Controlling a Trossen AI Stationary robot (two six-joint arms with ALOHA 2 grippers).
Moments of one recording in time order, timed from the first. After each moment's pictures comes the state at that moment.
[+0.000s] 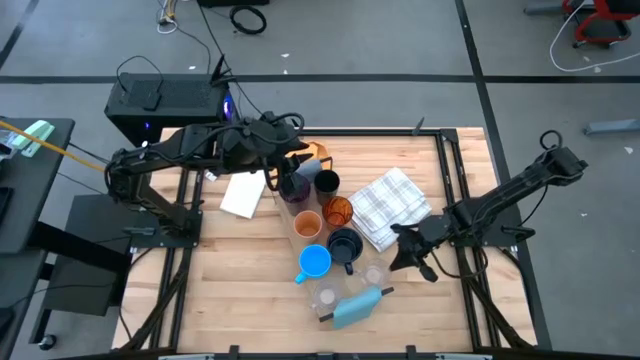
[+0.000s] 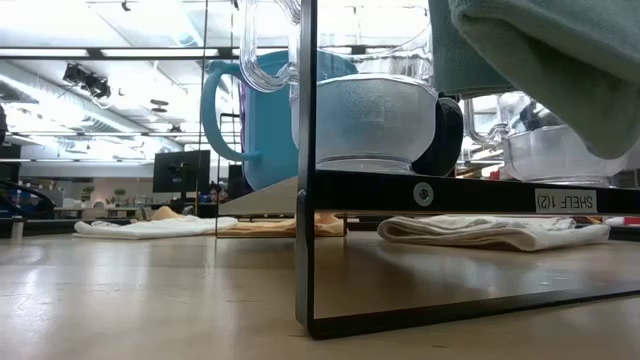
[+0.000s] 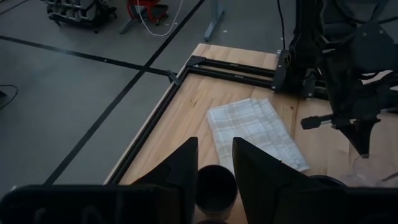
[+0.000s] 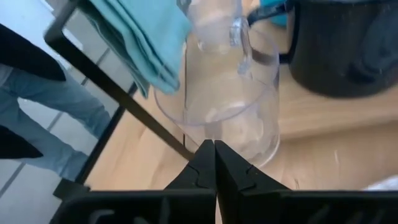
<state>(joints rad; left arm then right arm) 0.00 1.56 1.97 -0.95 -0.43 -0.13 0.40 0.96 0.33 0.06 -0.18 0.32</state>
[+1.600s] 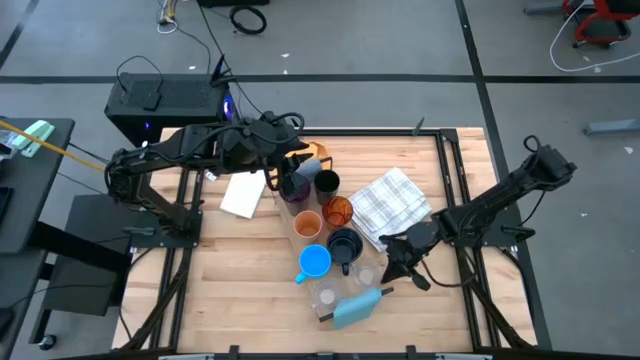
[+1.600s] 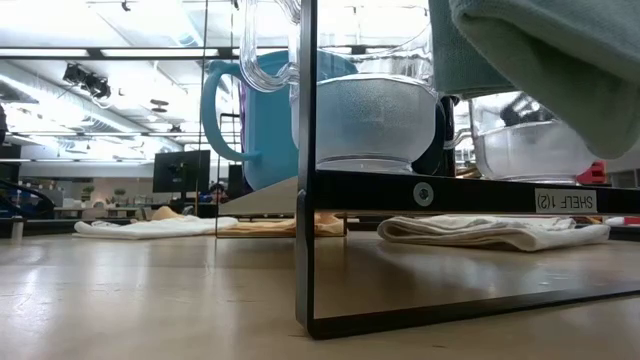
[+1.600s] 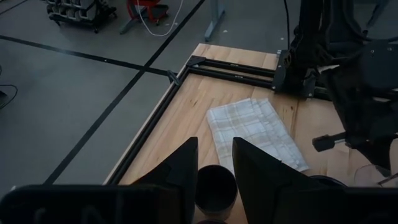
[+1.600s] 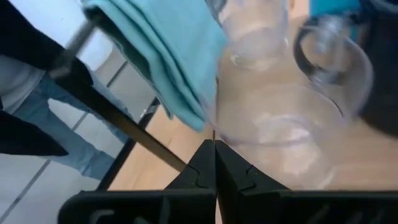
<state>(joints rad) 0.00 1.56 1.97 -0.95 -0.43 -0.13 0.40 1.20 0.37 0.31 -0.29 0.31</state>
